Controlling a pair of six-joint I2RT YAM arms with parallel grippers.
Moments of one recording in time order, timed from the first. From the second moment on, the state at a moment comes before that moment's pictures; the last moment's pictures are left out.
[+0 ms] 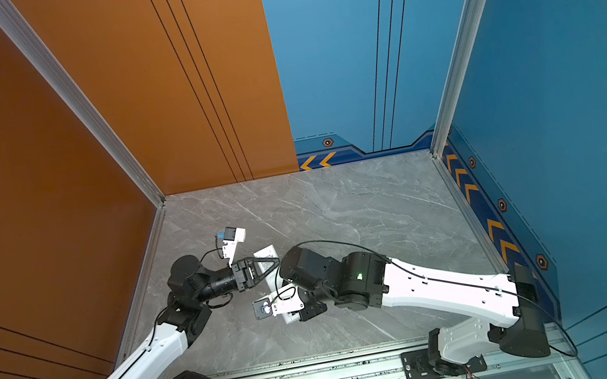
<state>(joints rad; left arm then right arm) -0.40 1.00 0.53 0.44 0.93 -0.95 1.20 1.34 1.33 -0.78 0.05 -0.71</state>
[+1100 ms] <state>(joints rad) -0.40 1.01 0.53 0.43 0.94 -0.94 1.20 1.37 1.33 -0.79 0.07 -0.71</state>
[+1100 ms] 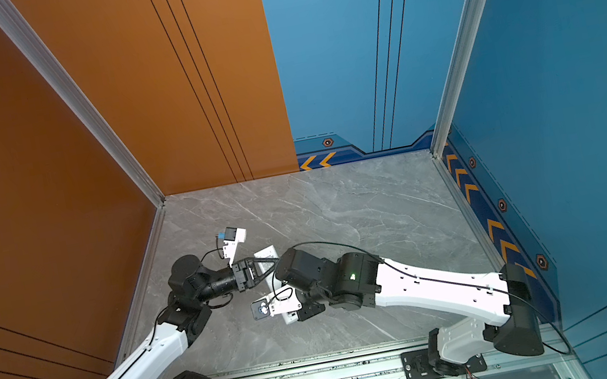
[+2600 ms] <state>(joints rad) -0.40 1.00 0.53 0.38 0.94 -0.91 1.24 1.44 1.39 -0.85 0.13 -0.73</state>
